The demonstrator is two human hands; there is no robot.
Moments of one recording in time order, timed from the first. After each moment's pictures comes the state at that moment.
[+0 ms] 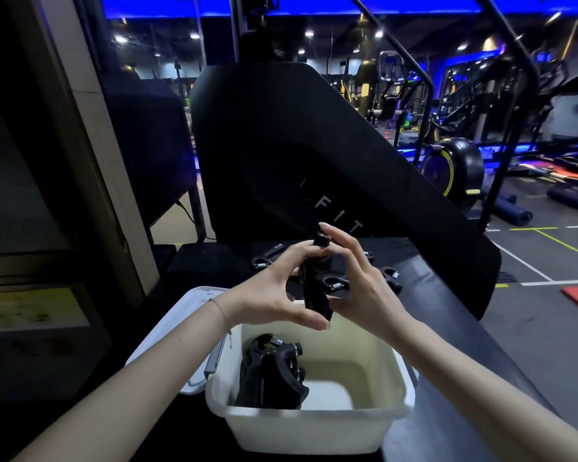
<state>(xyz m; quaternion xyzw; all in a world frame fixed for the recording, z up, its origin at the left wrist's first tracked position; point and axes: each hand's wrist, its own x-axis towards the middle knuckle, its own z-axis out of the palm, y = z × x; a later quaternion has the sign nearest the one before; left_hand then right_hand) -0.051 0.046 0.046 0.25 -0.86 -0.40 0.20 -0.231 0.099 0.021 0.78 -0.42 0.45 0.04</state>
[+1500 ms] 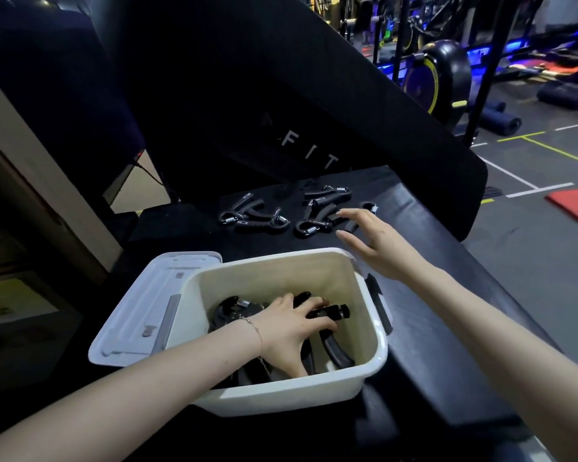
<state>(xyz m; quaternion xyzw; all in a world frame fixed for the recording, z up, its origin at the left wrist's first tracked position) -0.125 0.048 -0.083 0.22 -0.96 -0.03 -0.19 -0.346 0.065 -0.063 0.68 -0.64 0.35 -0.09</state>
